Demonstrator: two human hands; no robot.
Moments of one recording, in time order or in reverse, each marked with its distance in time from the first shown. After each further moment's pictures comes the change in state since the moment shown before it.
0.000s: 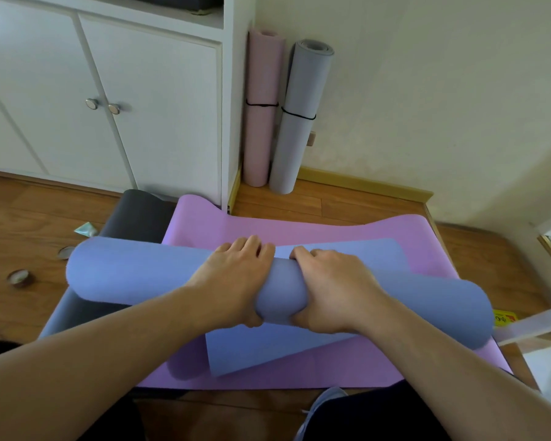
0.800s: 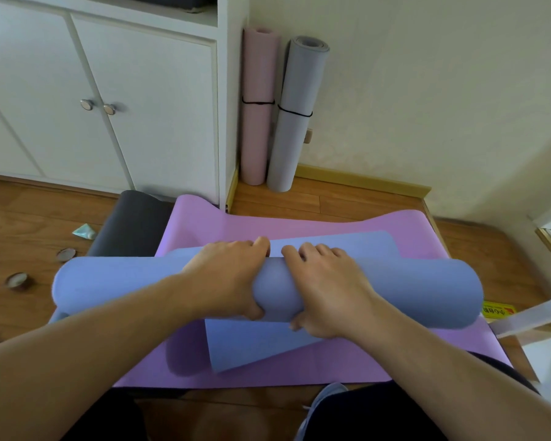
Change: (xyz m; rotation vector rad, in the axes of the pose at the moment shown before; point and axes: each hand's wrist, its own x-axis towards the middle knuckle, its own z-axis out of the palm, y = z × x) left_hand 0.000 -0.006 -0.017 -0.129 -0.069 -0.055; right_hand -0.002 -0.009 0.009 -0.137 0.045 -0.048
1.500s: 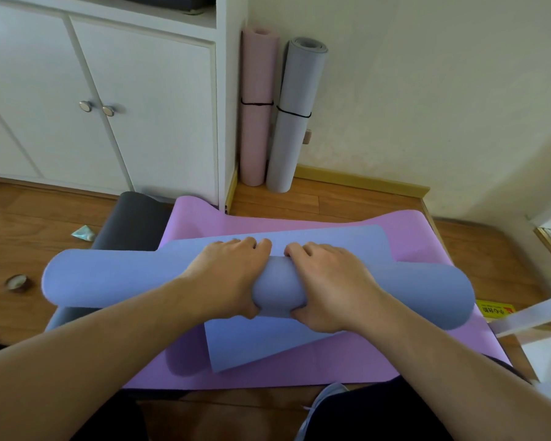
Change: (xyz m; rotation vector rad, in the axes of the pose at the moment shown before) left_hand 0.001 0.001 0.002 0.089 0.018 0.040; right_hand 0.000 0.008 -0.006 0.085 0.008 0.003
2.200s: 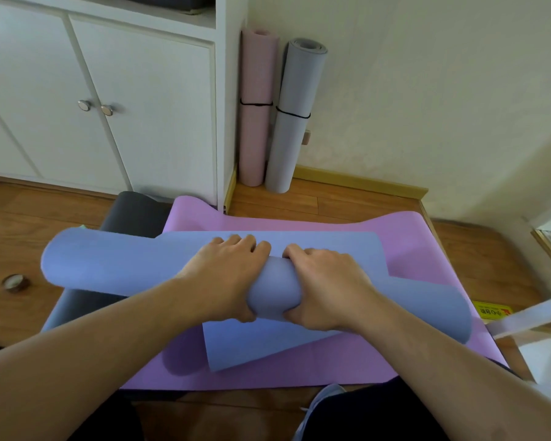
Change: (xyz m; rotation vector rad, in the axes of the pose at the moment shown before) left_hand -0.001 -0.002 0.000 0.075 -0.016 0.041; right_hand 0.003 0.001 0.003 0.077 0.001 0.038
